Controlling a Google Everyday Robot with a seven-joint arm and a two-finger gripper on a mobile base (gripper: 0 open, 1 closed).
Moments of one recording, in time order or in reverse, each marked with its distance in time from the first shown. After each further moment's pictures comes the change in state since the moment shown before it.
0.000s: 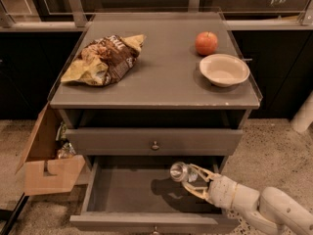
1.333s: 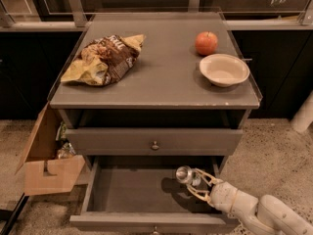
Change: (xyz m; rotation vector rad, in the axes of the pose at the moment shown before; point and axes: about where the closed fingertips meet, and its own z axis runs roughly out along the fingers) arm 0.064 0.010 -0.004 0.067 0.027 0.104
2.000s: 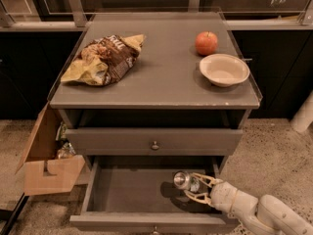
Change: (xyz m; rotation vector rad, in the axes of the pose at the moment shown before) arm 0.000 0.000 0.000 0.000 0.000 0.000
